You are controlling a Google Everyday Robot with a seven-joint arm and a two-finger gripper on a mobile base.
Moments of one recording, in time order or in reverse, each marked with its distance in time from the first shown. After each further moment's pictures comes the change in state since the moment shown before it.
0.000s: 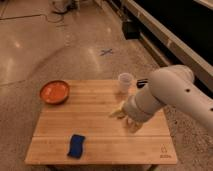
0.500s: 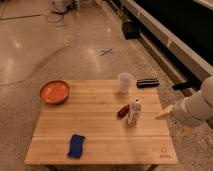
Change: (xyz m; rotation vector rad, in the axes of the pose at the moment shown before) arm 0.107 0.155 -0.035 -0.159 0.172 0.242
